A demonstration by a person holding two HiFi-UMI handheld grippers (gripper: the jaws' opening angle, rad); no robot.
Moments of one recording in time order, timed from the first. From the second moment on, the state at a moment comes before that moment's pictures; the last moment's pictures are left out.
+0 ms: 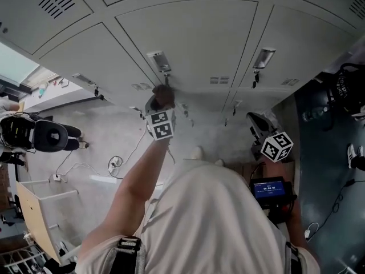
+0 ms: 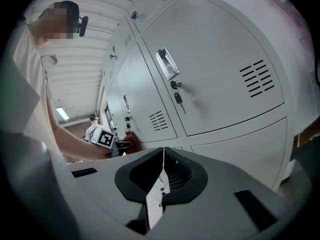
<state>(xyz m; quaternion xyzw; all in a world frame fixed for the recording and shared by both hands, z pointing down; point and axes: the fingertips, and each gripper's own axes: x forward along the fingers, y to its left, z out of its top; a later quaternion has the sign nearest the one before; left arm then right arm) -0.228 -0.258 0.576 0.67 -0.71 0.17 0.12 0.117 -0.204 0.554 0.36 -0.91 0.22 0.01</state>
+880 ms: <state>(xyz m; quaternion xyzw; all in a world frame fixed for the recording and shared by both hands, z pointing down) 0.051 -0.296 0.579 0.84 -0.48 0.23 0.06 0.173 -0.177 0.570 0.43 -0.87 0.24 0.00</state>
